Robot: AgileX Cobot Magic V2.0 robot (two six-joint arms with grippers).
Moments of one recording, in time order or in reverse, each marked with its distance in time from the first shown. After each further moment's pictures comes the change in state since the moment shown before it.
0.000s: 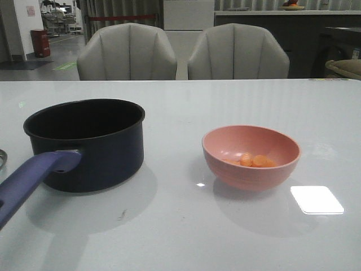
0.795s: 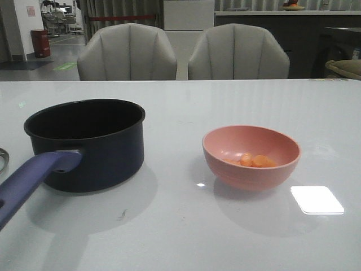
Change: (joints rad) left arm -0.043 -0.077 -0.022 0.002 -0.004 0.000; right arm 0.000 0.000 0.000 0.000 0.000 0.000
